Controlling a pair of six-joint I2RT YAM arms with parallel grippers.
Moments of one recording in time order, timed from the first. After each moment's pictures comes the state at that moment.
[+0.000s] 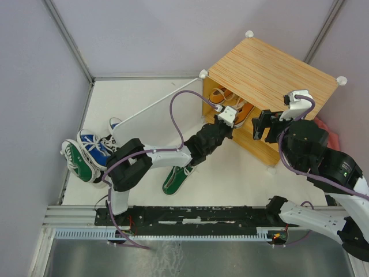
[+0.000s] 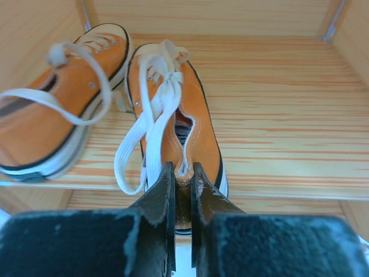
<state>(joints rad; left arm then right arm) -1.07 1.92 1.22 0.77 -0.38 0.02 0.86 0.84 1.40 -0.85 0.70 0.27</state>
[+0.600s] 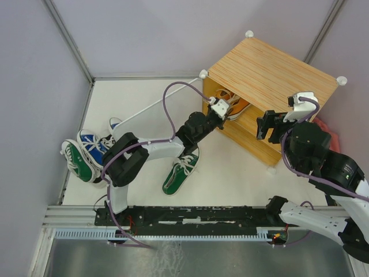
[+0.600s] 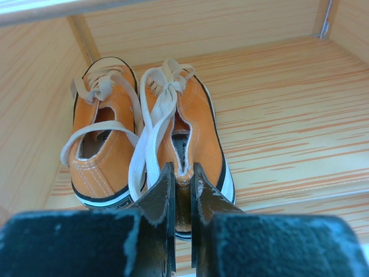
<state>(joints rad) -0.90 1.91 1.20 0.85 -0.07 0.14 0.86 0.81 1.38 -0.85 0.76 0.25</state>
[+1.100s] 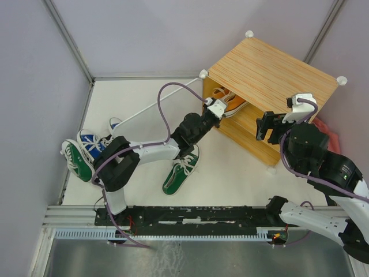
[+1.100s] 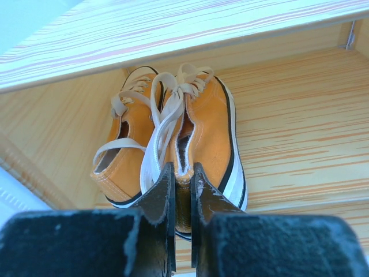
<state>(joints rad) -0.91 1.83 1.15 0.86 -0.15 0.23 0.86 0.81 1.36 -0.83 0.77 0.25</state>
